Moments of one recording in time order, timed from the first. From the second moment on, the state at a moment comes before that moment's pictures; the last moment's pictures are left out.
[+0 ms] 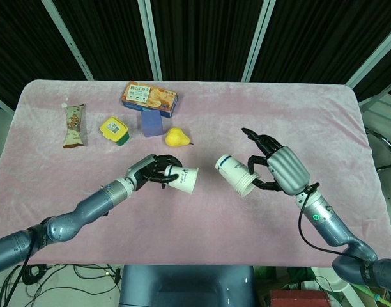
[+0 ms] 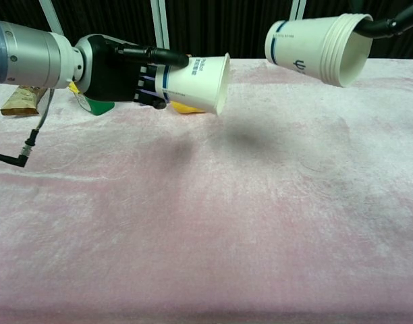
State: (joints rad) left arm -0.75 -1.41 -0.59 -1.58 0.77 0.22 -0.57; right arm 0.66 -1.24 0.13 -1.45 -1.65 1.33 0.39
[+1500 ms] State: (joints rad) left arm -0.83 -1.31 0.00 -1.59 0.94 0.96 0.36; right arm 1.07 -1.03 0.02 -1.54 -1.25 0.25 0.32
